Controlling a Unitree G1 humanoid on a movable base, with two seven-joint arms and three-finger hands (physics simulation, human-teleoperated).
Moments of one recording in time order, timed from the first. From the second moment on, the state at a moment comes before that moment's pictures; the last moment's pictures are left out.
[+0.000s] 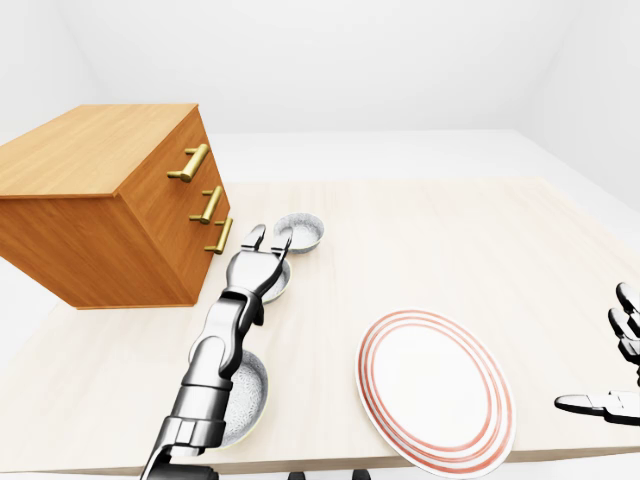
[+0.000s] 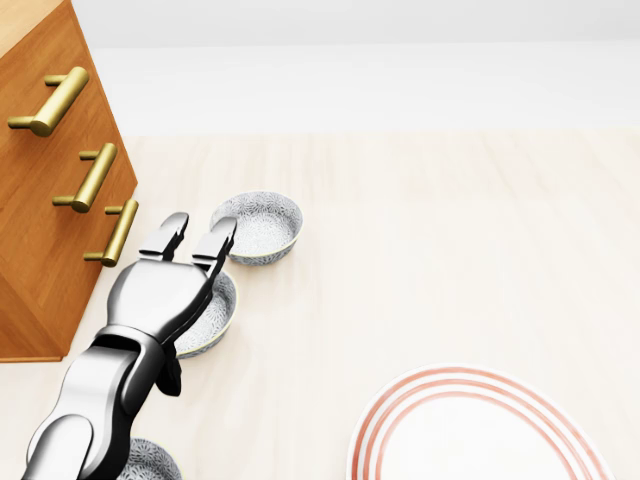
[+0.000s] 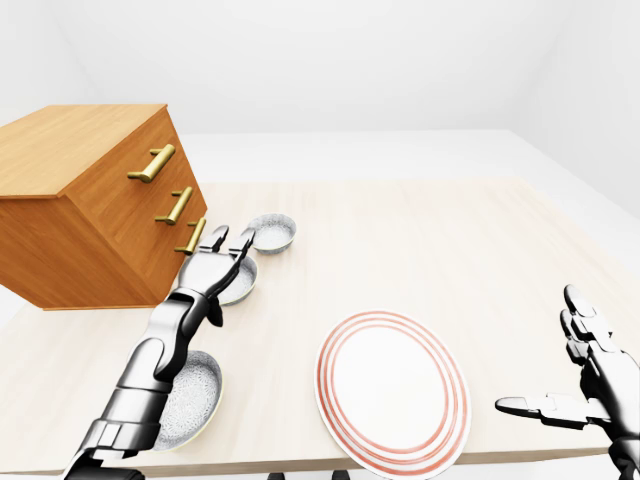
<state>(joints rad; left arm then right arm) -0.36 0.17 -0.05 0.22 1.35 -0.09 -0.22 0.21 -0.24 -0.94 -0.24 -0.09 0.09 0.70</state>
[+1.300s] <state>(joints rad) -0.47 0.19 -0.07 0.59 1.35 -0.09 -0.06 0.21 -0.23 -0.94 -0.24 -0.09 0.09 0.70</state>
